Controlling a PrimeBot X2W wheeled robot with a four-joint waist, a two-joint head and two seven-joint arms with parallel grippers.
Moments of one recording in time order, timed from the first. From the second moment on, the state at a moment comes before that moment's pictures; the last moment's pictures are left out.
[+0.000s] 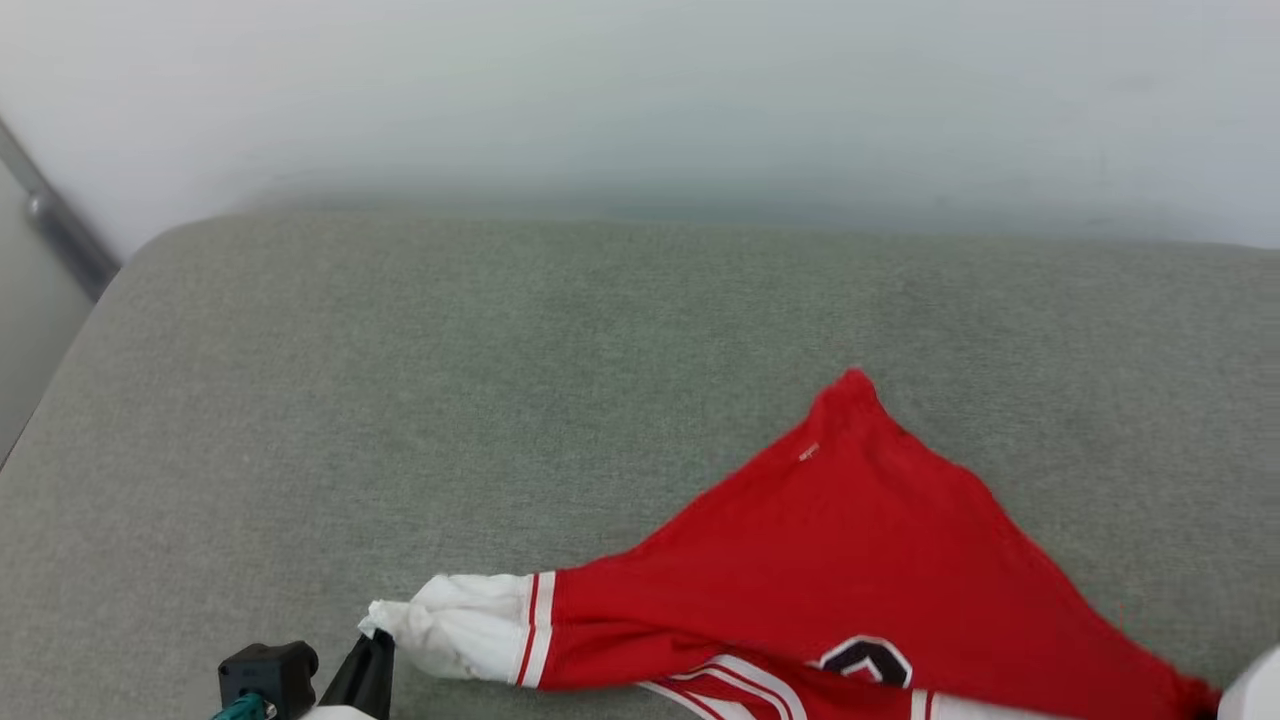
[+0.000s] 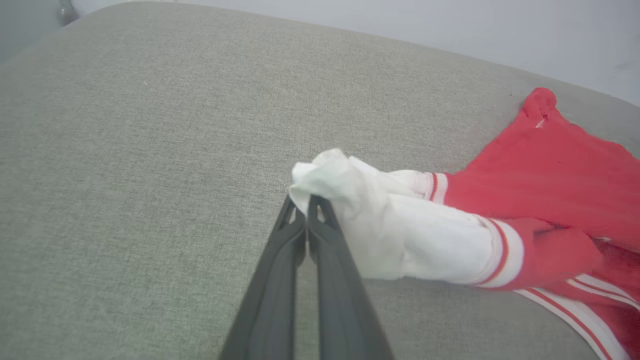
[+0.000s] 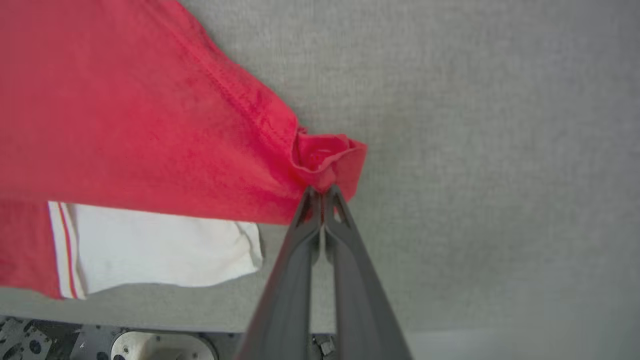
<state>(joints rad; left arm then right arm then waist) 0.06 0.48 -0.49 0.04 -0.73 0.31 -0.13 0.05 -0.30 -0.25 0.06 0.33 0.13 0.90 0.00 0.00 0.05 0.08</state>
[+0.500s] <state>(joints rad) 0.07 0.50 -0.50 0.03 -0.73 0.32 -0.11 0.24 -0.12 -0.31 -0.06 0.31 0.13 0.63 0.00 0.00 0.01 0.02</state>
